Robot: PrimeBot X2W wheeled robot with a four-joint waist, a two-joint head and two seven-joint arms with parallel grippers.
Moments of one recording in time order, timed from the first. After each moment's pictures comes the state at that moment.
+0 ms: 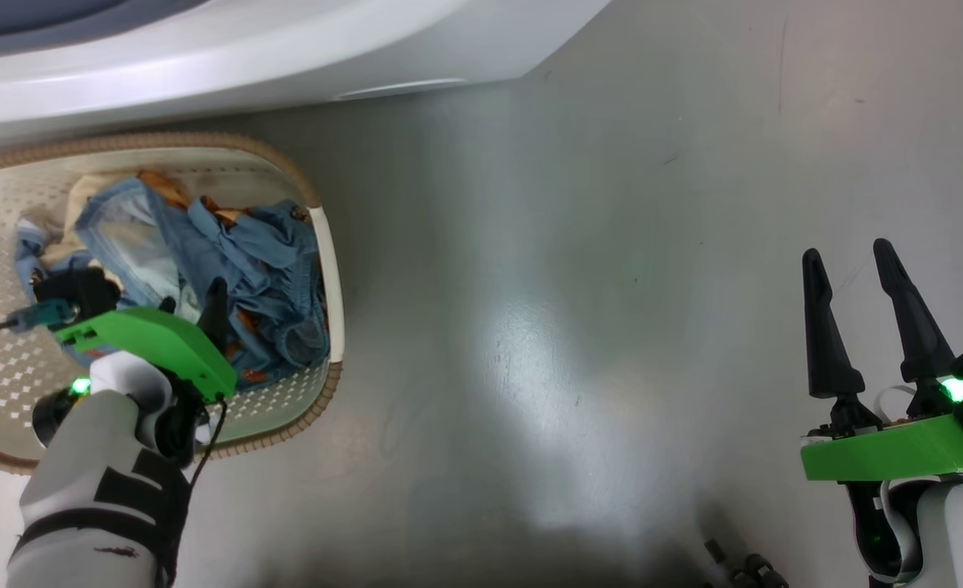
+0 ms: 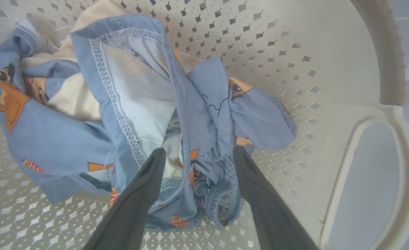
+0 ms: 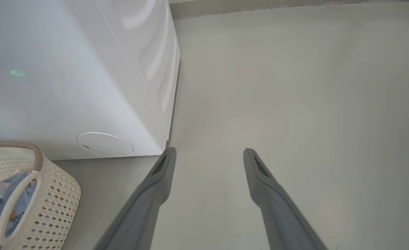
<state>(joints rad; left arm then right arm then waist) -0.85 0.09 -0.13 1.19 -0.56 -0.13 -0.09 -0.19 -0.09 -0.08 -0.03 0.21 0.13 -0.25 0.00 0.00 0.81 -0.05</state>
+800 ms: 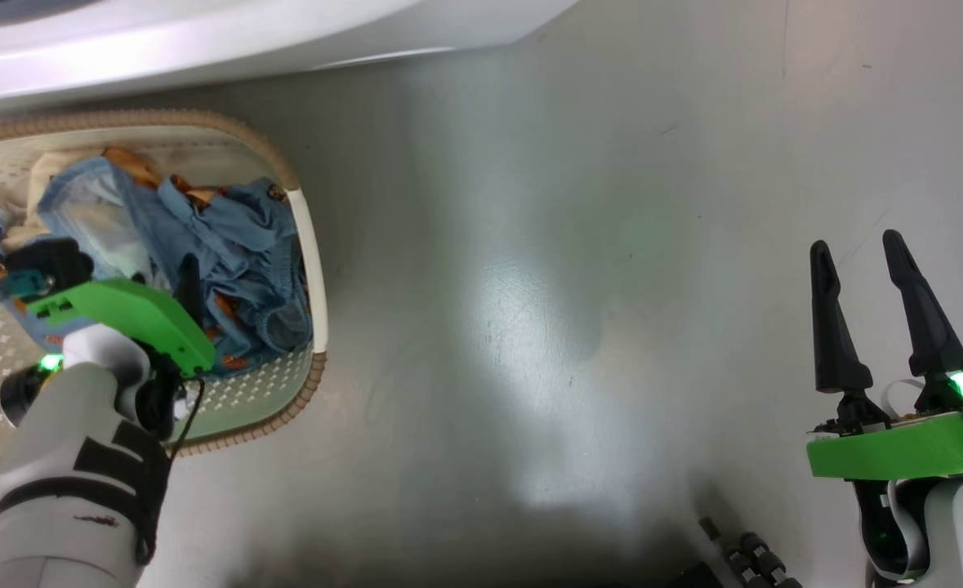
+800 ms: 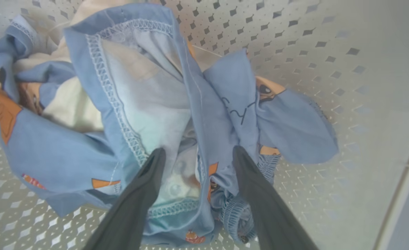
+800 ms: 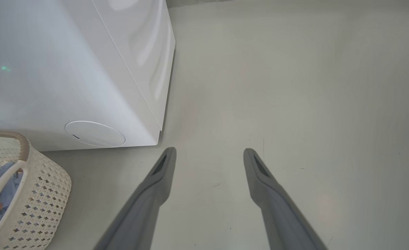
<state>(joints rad) -0.94 0.11 -0.17 1.29 -0.57 -0.10 -0.11 -0.19 -0.09 -0.08 -0.06 0.21 0.13 -0.25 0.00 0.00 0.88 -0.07</state>
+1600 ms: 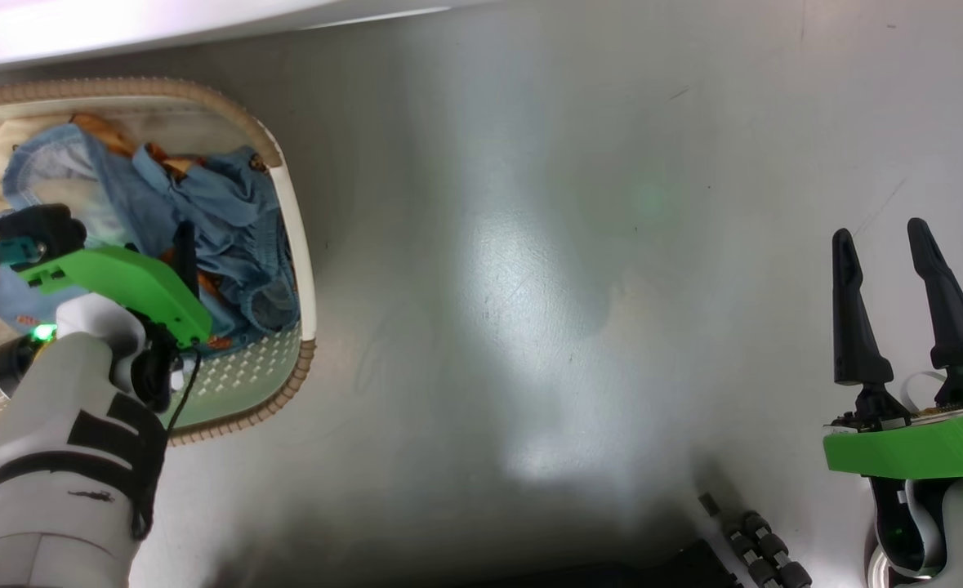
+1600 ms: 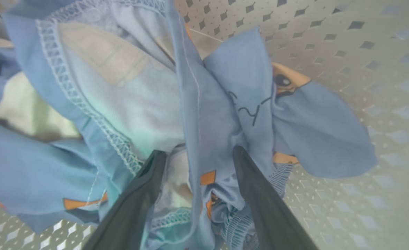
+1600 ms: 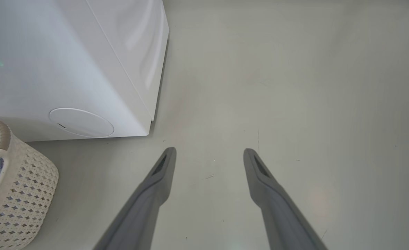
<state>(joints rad) -1.00 0.11 -0.19 1.29 -0.59 -0.08 -0.11 -0.19 -0.10 -0.10 -0.09 0.21 0.13 -0.26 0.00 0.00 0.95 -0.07</state>
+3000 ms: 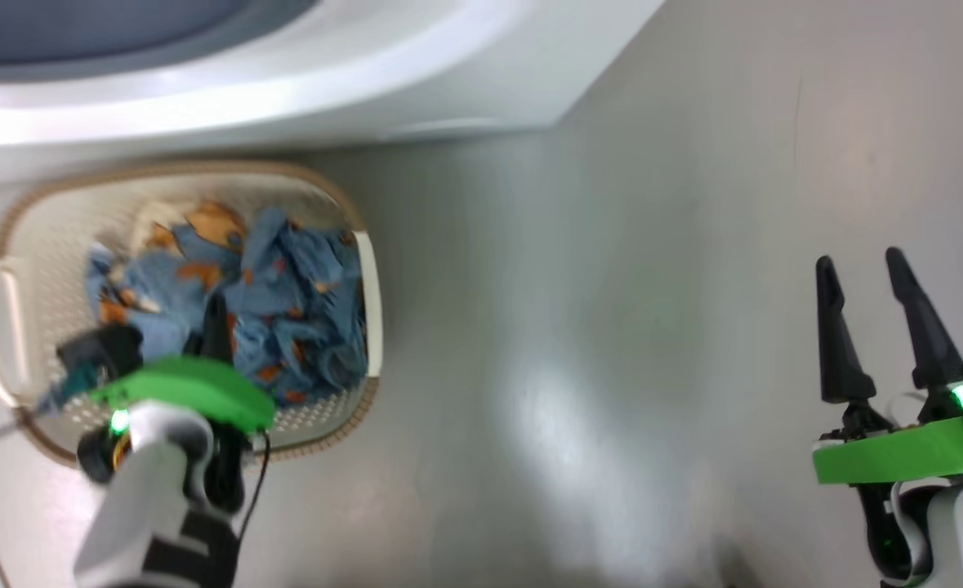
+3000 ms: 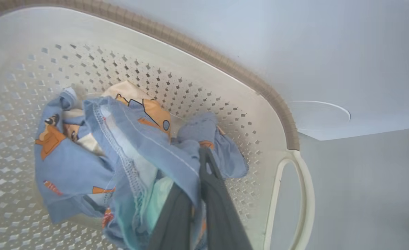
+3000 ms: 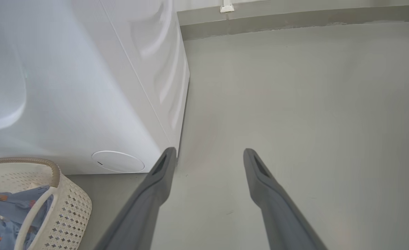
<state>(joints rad) -0.66 0.03 -0.09 0.91 -0.59 -0.12 -0.25 -0.19 -0.12 -0.09 0.00 0.23 0.13 -0.26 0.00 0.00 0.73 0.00</state>
